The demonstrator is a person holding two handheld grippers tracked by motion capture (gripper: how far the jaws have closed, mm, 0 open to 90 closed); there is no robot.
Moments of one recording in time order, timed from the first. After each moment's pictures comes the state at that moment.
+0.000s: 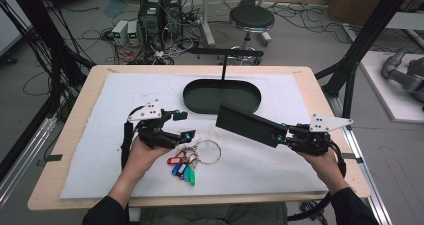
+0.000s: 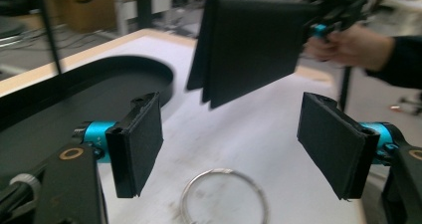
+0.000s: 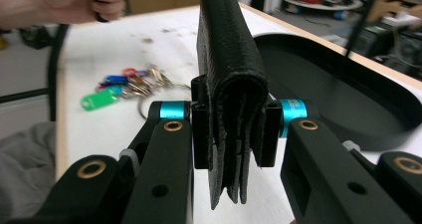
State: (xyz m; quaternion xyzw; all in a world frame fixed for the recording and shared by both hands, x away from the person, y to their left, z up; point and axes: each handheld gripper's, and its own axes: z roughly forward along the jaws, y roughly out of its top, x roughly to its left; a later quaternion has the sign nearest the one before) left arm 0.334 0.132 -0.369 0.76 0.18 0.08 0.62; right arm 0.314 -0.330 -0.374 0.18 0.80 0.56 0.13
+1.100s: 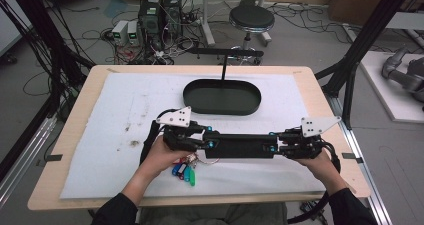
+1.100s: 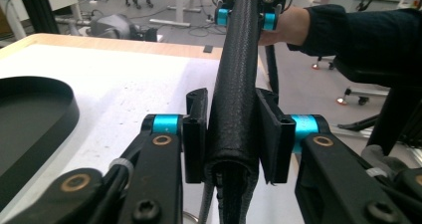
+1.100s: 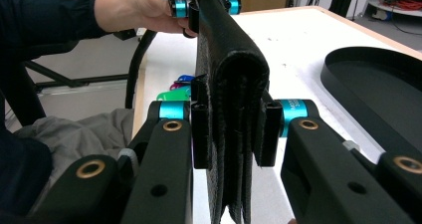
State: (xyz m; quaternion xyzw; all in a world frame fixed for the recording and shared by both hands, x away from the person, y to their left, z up) left arm 0.336 0.073 -0.374 0.80 0.04 0.00 0.60; right arm 0.313 -0.311 -0.374 0.08 0.81 0.57 0.04
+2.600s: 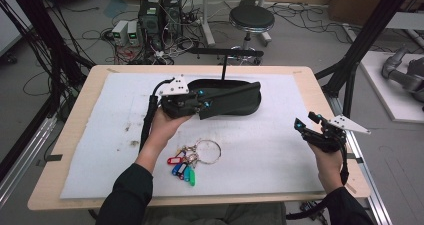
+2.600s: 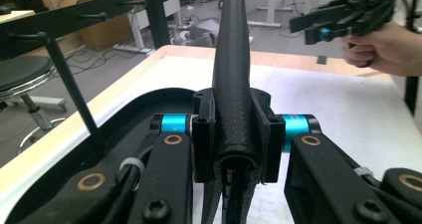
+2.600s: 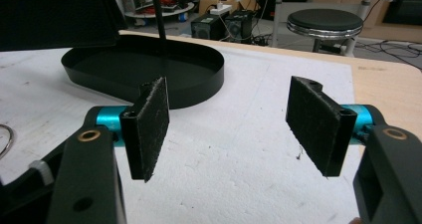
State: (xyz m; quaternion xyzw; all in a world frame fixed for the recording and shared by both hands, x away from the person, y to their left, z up) left arm 0.402 0.081 -0.342 0.79 0.13 0.16 0.58; right arm 0.324 -0.383 -0.410 0.44 0.67 0.52 0.30
